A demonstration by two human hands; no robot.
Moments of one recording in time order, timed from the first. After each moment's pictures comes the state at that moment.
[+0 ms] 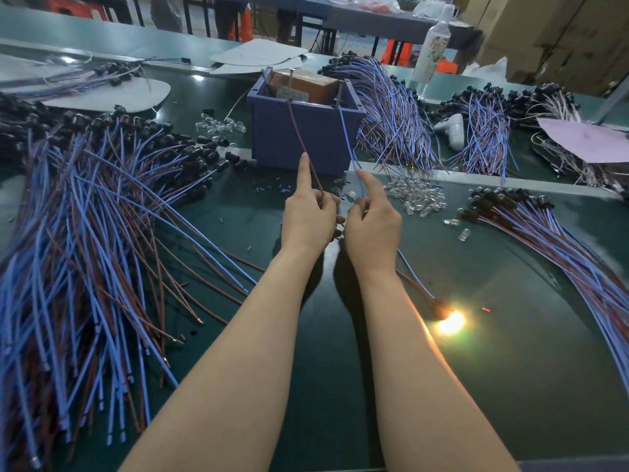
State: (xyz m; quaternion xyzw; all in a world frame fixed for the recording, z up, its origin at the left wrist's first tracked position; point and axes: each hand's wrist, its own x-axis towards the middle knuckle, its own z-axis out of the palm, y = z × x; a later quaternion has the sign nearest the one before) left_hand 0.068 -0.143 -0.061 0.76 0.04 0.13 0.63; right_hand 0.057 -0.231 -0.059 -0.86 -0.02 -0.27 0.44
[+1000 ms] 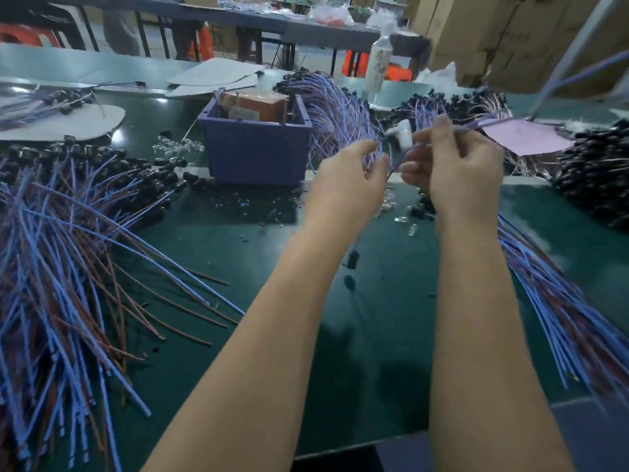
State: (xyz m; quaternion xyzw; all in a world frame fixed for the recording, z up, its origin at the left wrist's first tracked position) left_hand 0.026 -0.211 0.040 0.86 -0.10 0.18 0.46; right_hand 0.015 -0.321 0.060 -0.72 0.03 -0.30 0.63
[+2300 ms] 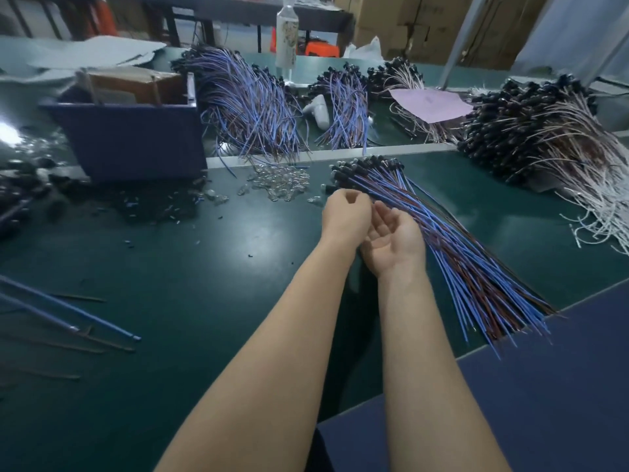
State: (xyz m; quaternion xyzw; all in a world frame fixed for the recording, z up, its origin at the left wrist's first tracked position) left_hand 0.041 -0.363 -0.026 0.70 0.00 -0.10 0.71; right_hand 0.007 -0.418 -0.030 -0.27 0.27 -0.15 0.91
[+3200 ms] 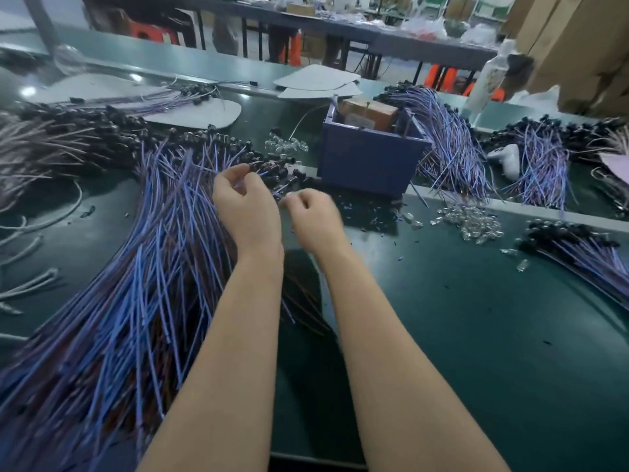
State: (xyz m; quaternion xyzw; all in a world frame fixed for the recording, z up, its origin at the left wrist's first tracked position) left_hand 0.007 -0.031 -0.004 0.53 0.27 0.38 0.71; right_hand 0.031 -0.093 -0.014 -0.85 -0.13 0.03 0.52
